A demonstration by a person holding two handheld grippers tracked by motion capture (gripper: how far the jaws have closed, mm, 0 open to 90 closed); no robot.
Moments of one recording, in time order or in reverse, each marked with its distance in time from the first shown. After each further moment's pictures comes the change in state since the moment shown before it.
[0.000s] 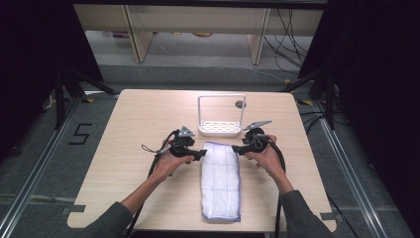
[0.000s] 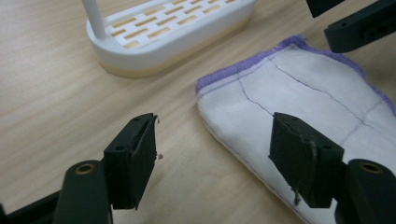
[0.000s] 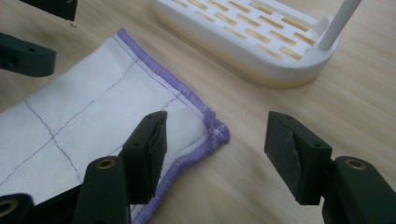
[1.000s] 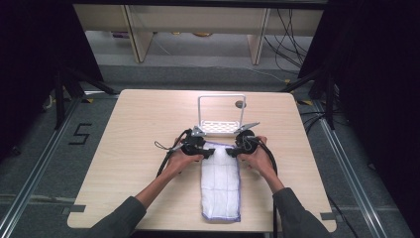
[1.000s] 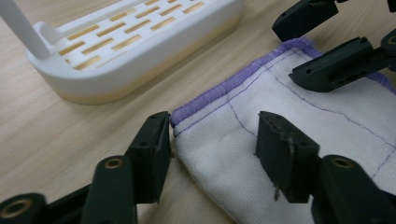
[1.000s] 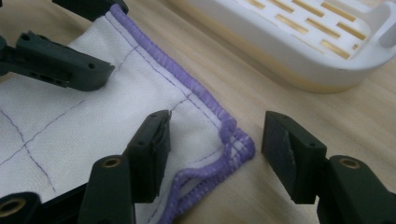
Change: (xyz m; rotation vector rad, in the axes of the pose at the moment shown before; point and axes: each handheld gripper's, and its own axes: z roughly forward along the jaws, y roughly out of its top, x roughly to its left) left arm -0.011 0.009 0.034 0.024 -0.024 0.059; right arm 0.012 0.002 0.029 0.065 -0.014 -0.024
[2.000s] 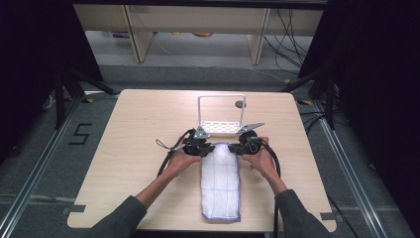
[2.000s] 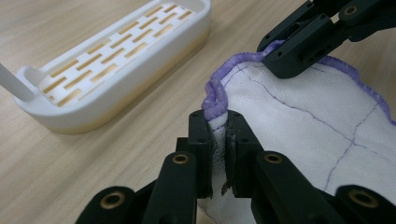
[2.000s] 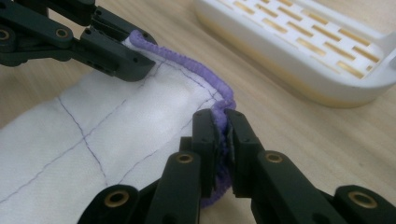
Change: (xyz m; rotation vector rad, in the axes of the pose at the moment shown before) left arm -0.014 0.010 -0.014 -0.027 -0.015 0.118; right arm 0.005 -0.002 -0.019 -0.083 0.100 -0.020
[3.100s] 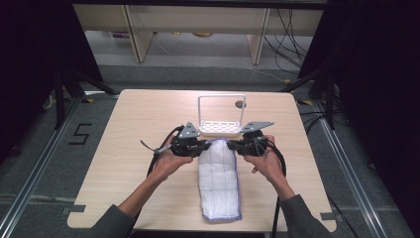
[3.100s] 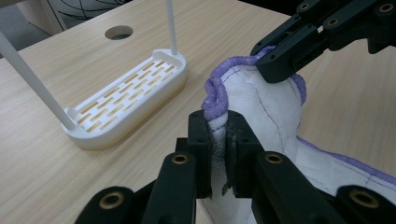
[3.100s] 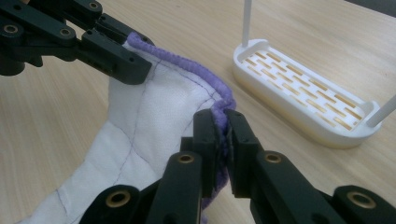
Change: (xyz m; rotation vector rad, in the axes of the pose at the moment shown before) left arm -0.017 0.019 -0.069 -0.122 -0.042 0.008; right arm 0.036 0.017 -0.056 -0.117 0.040 -0.070
